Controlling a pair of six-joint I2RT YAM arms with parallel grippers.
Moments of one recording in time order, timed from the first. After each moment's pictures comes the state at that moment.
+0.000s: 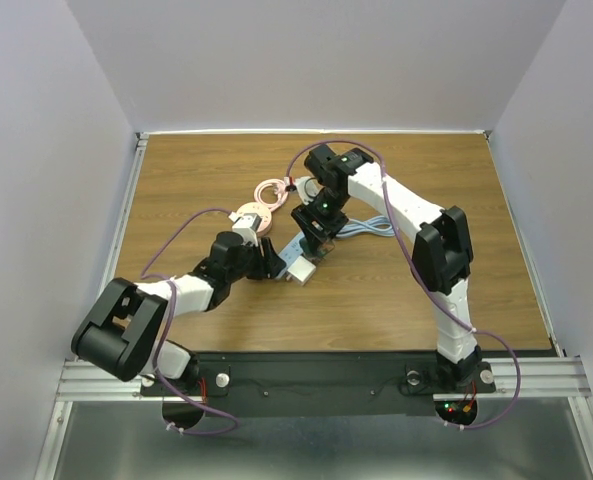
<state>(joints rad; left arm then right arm) -0.48 1.37 0.39 0.45 0.21 -0.49 0.63 2.11 1.97 -1.23 -0.39 -0.16</state>
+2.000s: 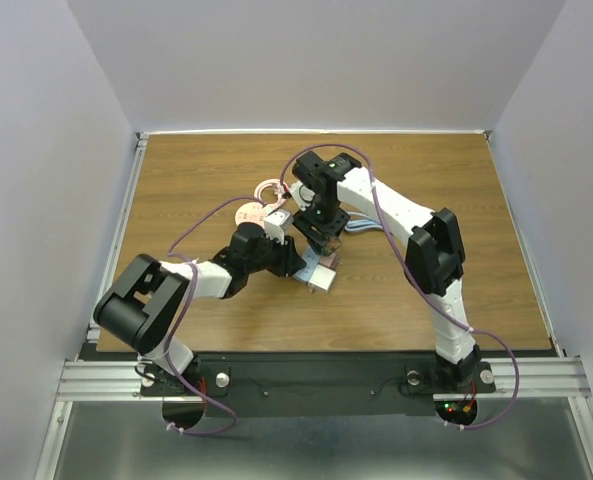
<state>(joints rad) -0.57 1.57 0.55 0.53 0.38 -0.33 0.70 2.16 2.01 -1.27 -0.10 -0.16</state>
